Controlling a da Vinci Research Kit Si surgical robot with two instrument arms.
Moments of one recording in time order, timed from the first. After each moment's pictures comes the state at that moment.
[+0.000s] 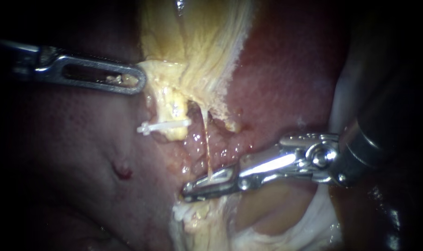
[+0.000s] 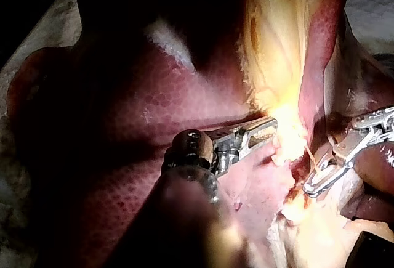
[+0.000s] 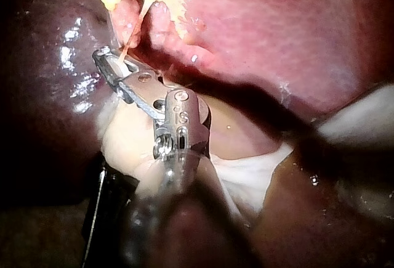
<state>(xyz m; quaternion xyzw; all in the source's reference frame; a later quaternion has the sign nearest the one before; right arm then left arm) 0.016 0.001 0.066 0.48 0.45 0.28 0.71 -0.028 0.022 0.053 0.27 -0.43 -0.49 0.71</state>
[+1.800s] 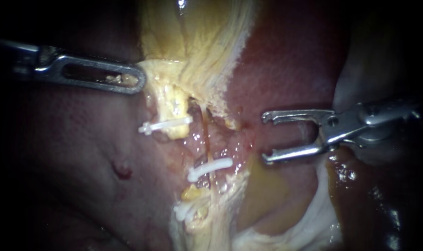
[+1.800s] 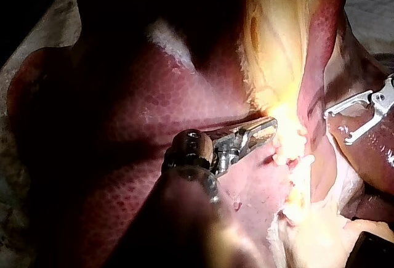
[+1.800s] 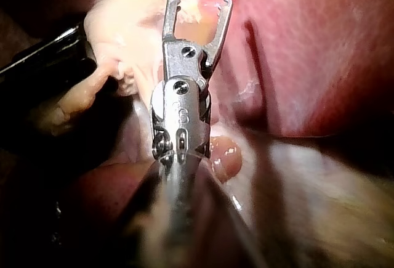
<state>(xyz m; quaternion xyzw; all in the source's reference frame) 0.003 0.006 0.063 0.23 0.56 0.13 0.78 -0.029 0.021 0.053 0.26 -0.43 -0.49 0.71</state>
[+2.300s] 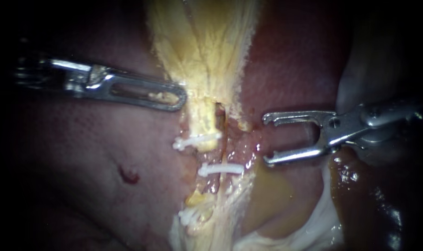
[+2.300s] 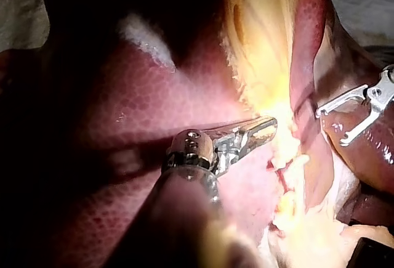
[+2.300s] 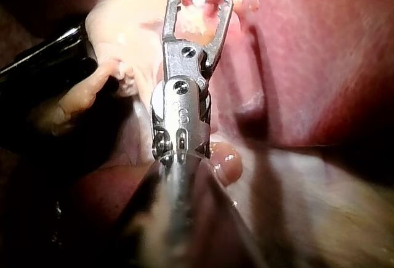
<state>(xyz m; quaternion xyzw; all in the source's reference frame) 0.004 0.006 0.062 0.23 0.56 0.13 0.78 -0.036 0.020 0.060 0.28 -0.42 -0.48 0.72</state>
